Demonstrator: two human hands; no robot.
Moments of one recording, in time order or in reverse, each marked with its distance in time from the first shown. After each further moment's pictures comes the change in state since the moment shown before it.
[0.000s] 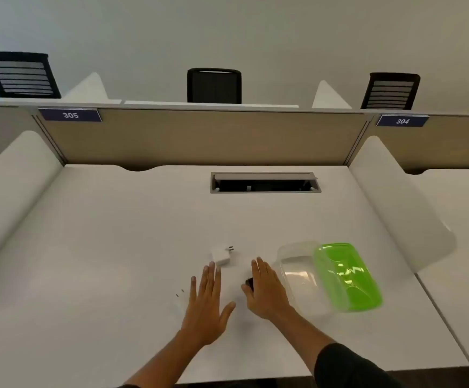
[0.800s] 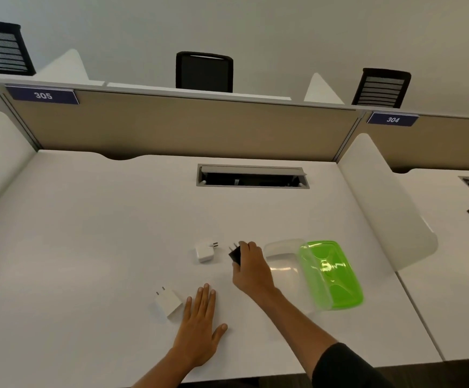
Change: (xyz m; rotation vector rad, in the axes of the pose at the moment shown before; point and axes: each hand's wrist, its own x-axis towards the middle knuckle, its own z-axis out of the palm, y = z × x) left_hand -0.028 0.012 0.068 0.056 -0.197 0.001; right_hand 0.028 -0.018 -0.050 0.082 0.166 -0.005
